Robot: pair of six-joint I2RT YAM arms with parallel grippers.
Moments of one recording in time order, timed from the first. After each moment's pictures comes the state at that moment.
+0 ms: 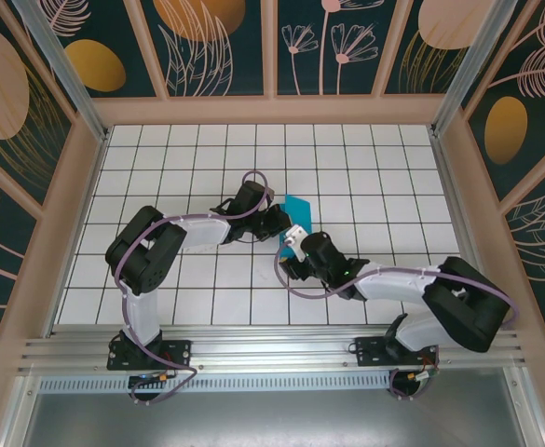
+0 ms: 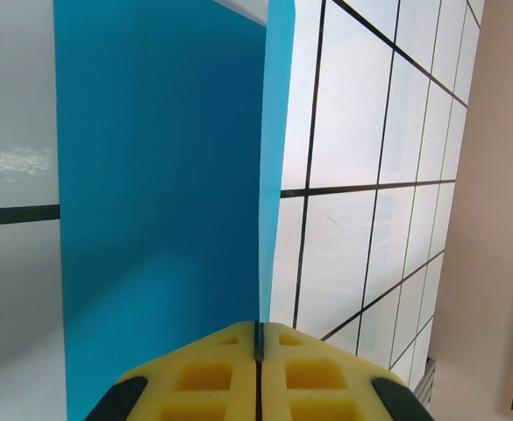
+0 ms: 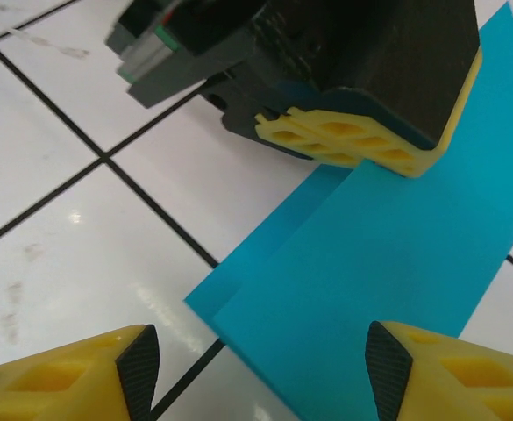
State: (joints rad) left arm -0.66 1.93 1.06 0.15 0.43 -1.06; right arm 0.90 1.39 0.49 0.22 0.18 -0.02
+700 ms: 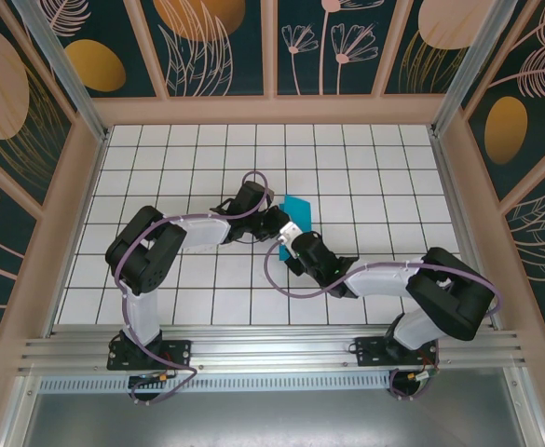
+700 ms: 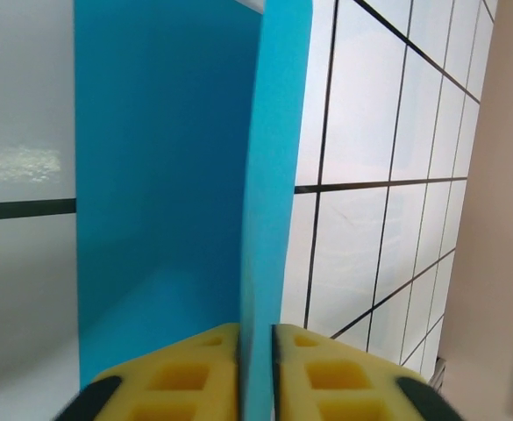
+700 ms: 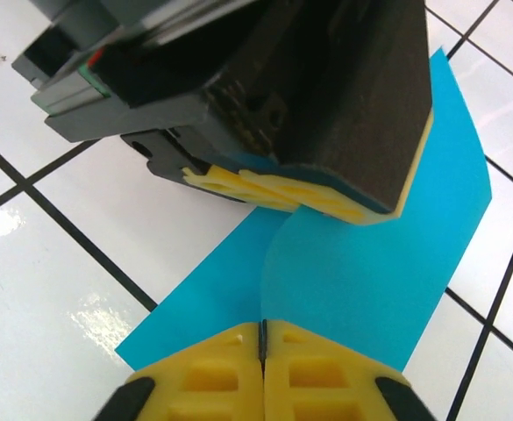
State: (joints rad) left arm -0.66 1.93 1.06 0.12 0.42 -1.04; right arm 0.93 1.48 0.54 0.27 0.33 -0.05
